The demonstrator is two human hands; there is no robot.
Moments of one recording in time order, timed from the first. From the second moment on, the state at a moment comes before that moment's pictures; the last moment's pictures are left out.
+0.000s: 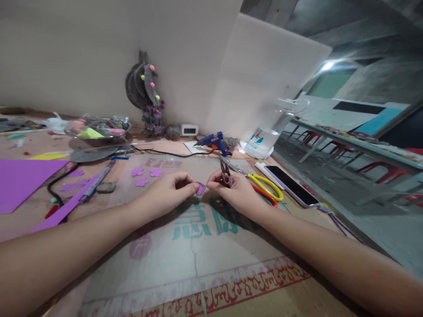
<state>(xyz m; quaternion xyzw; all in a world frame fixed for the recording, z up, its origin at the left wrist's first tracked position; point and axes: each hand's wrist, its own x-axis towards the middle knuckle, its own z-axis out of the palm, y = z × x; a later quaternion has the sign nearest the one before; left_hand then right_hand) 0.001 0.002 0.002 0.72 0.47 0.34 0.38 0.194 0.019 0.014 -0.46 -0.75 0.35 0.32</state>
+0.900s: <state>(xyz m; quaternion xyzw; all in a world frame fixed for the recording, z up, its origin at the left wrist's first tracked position) 0.001 0.003 0.002 0.71 0.44 0.34 0.43 0.196 0.018 0.016 -0.46 -0.72 0.32 0.40</state>
